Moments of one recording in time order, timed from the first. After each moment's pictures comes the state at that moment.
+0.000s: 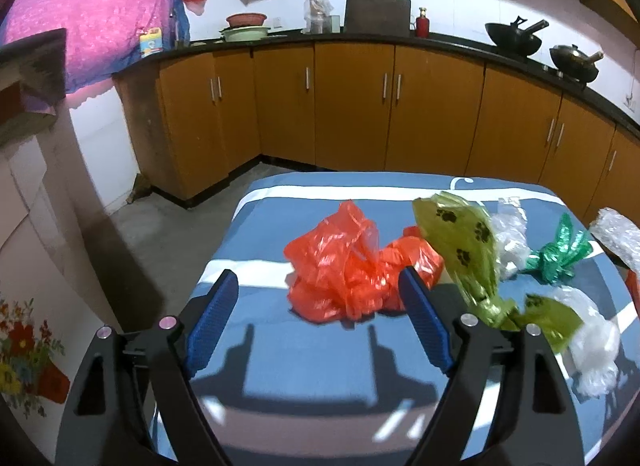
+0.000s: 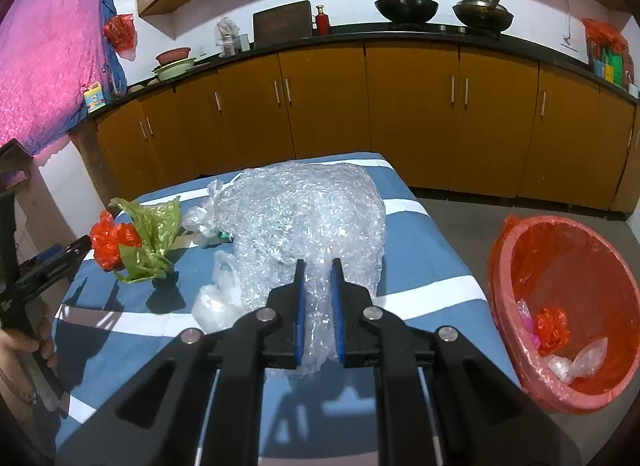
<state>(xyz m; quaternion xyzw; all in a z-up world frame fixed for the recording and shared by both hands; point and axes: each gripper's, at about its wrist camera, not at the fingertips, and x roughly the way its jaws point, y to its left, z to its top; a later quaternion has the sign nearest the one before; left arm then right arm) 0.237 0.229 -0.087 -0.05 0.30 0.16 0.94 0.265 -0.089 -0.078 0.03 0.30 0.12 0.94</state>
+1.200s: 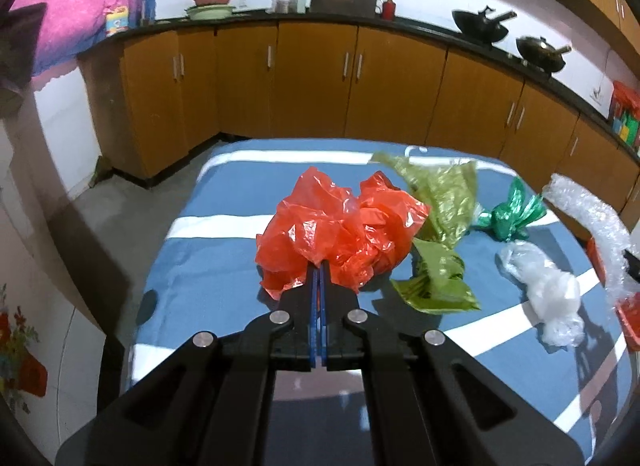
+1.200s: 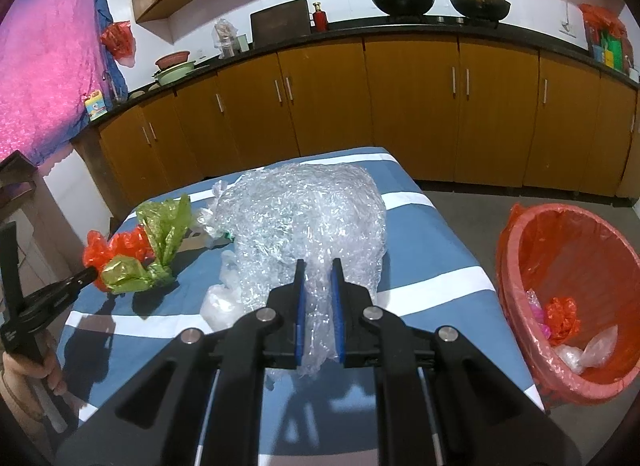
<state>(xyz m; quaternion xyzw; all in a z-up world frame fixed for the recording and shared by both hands) 0.199 0.225 -0.089 -0.08 0.32 0.09 0.94 0.259 -0.092 -0.076 0.05 0.31 0.13 0.94</state>
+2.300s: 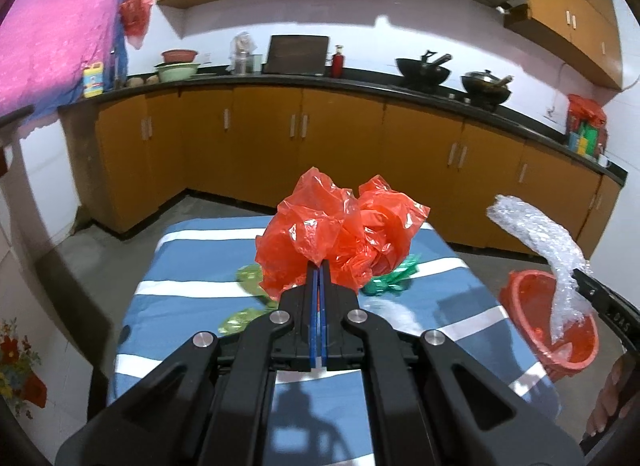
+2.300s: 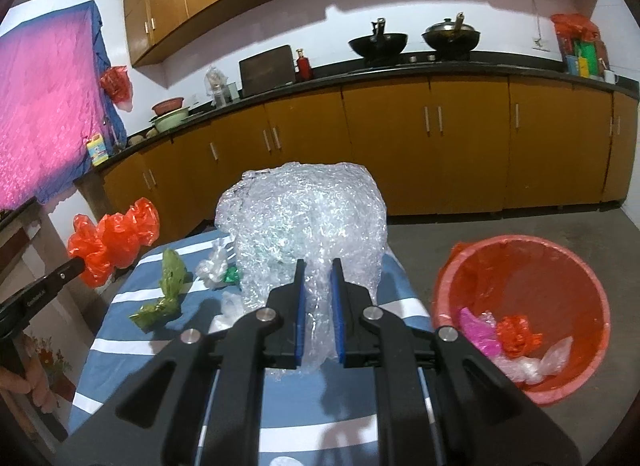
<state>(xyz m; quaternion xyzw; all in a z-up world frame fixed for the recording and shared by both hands) 0.163 0.114 0.004 -0.06 0.24 0.03 0.97 0.207 -0.173 -0.015 0.08 0.24 0.11 0.96</state>
